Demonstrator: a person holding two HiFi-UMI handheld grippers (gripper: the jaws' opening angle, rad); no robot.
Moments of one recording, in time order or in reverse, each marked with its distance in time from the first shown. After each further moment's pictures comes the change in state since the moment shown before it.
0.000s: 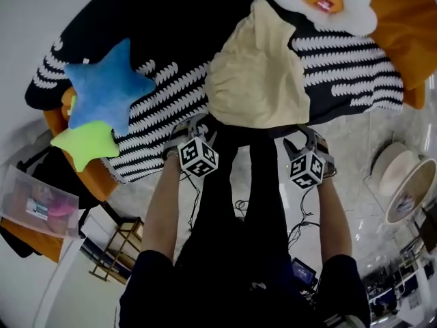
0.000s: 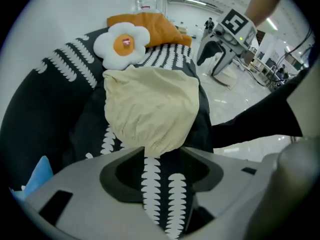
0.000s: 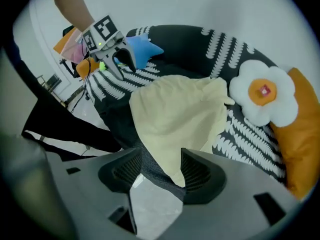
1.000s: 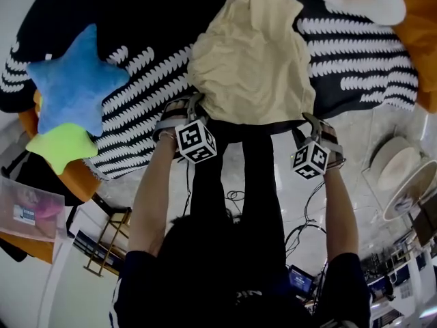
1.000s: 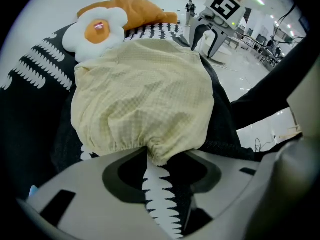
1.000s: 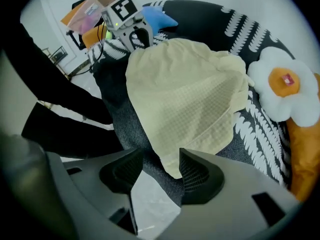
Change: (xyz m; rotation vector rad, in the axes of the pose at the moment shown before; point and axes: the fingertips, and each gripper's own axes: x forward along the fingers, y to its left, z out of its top) left arm 0.096 0.004 -0.008 0.208 0.095 0.012; right arm 0.076 -0.017 -0.075 -0.172 0.154 0.011
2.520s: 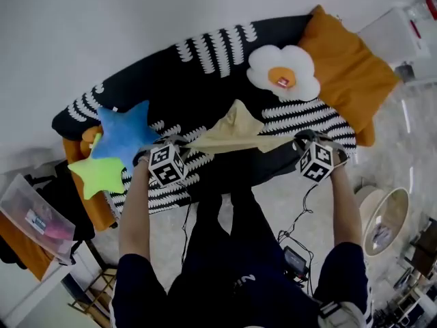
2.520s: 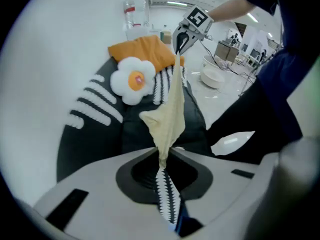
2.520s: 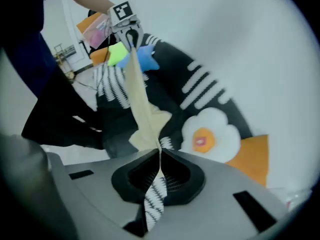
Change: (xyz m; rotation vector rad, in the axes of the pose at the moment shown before) left arm -0.287 0.132 0.043 -0.024 -0.126 -0.030; right arm -0.279 -0.195 0.098 -0.177 -0.072 -0.133
